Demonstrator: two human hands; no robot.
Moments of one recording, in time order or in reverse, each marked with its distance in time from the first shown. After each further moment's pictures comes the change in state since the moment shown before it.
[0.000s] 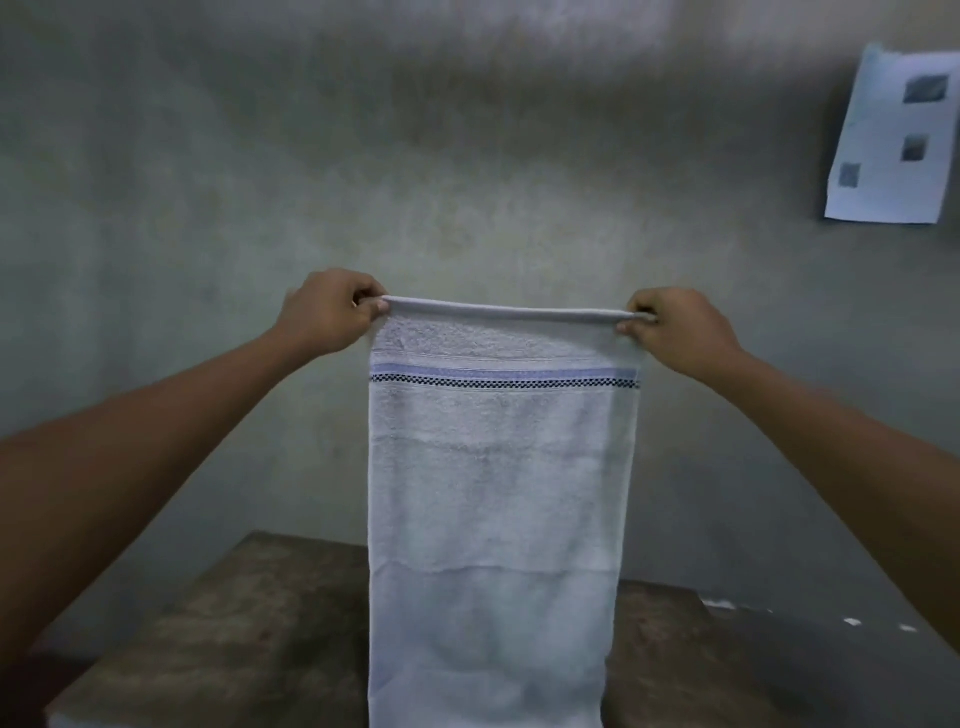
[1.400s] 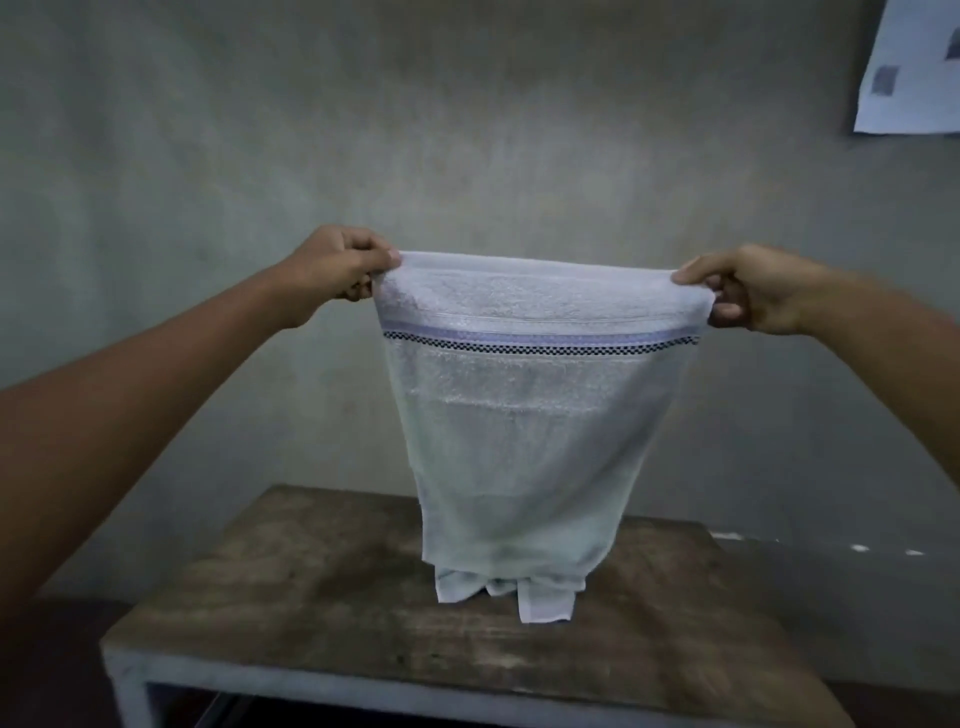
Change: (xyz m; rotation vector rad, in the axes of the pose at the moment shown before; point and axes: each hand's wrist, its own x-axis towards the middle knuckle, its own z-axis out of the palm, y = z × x) left_hand -0.022 0.019 -0.003 -0.630 -0.281 -0.174; right_hand -0.035 0.026 -0.020 0.997 -0.343 0.506
